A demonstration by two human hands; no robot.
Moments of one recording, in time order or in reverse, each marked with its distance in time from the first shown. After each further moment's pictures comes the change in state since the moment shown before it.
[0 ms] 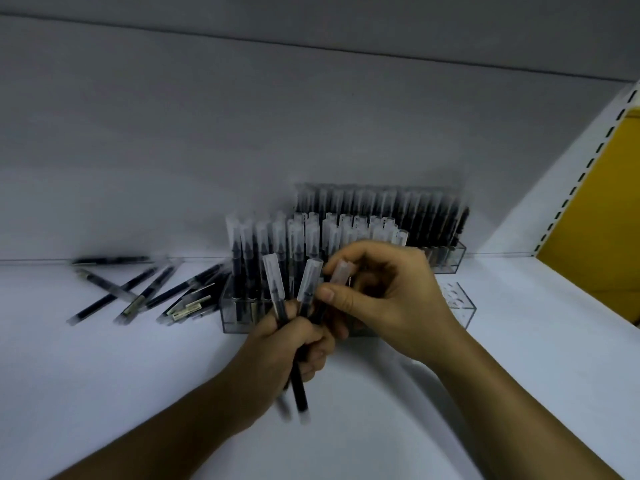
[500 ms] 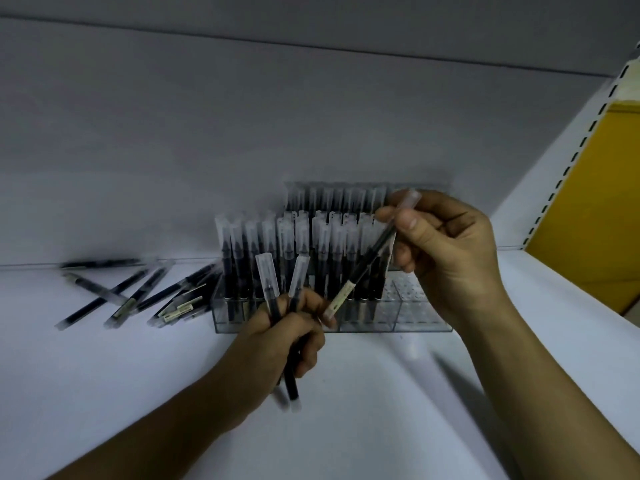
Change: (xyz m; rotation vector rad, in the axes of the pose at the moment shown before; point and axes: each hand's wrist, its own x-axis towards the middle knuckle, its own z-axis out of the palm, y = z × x) left_hand 0.006 -0.006 -0.004 0.096 -0.022 0.088; right_hand 0.010 -0.010 -0.042 0.501 0.326 0.054
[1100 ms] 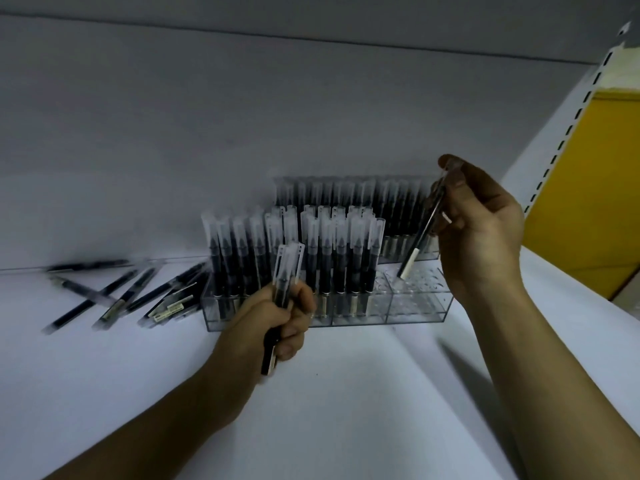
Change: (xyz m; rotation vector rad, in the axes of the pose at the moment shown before) left_hand 0.006 0.004 -0.002 -0.139 0.011 -0.038; right_hand 0.015 -0.002 -0.029 -0.013 0.396 -0.086
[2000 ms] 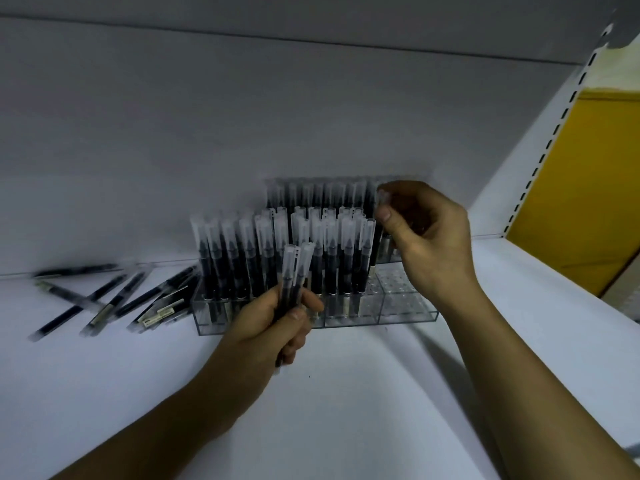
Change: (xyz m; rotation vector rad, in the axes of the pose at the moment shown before) left_hand 0.003 -0.021 -0.007 0.260 0.010 0.121; right_hand -0.005 0.019 0.002 -0.643 -0.247 -0.204
